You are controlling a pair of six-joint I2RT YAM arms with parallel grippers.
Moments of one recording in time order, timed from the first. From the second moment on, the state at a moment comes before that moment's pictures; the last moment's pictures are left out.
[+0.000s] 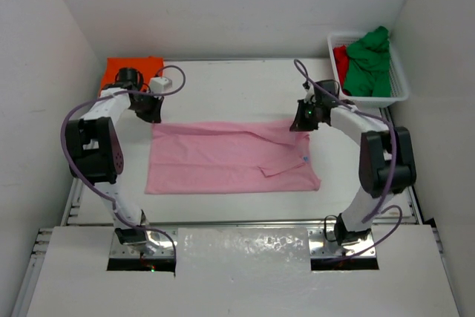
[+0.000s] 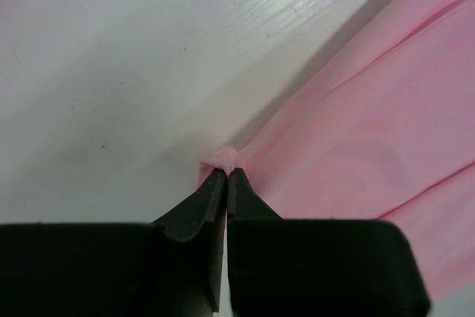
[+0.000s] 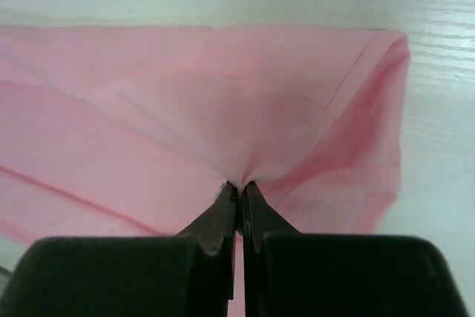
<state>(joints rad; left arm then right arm) 0.12 1.87 1.39 -0.70 0.41 0.58 0.13 1.80 1.09 -0.31 -0.31 0.28</state>
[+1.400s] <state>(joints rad) 0.11 1.68 1.37 -1.03 0.26 0.94 0.12 1.61 0.95 -0.58 -0.45 0.19</state>
